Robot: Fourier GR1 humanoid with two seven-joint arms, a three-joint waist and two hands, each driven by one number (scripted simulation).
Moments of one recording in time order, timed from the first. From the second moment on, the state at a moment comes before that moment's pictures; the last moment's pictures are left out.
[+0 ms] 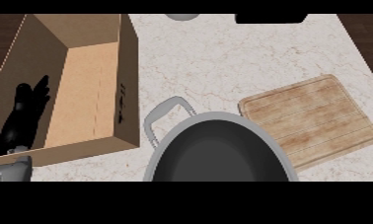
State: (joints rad) left arm -0.07 0.30 0.17 -1.49 -0.19 0.05 0.40; right arm -0.16 -0.94 -0.32 -2.00 -0.25 0.53 -0.45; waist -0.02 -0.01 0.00
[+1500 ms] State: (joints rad) left arm -0.09 0.26 0.16 -1.47 -0.21 0.04 0.39; right arm -0.25 -0.47 0.55 -2.24 -0.01 0.34 0.30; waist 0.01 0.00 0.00
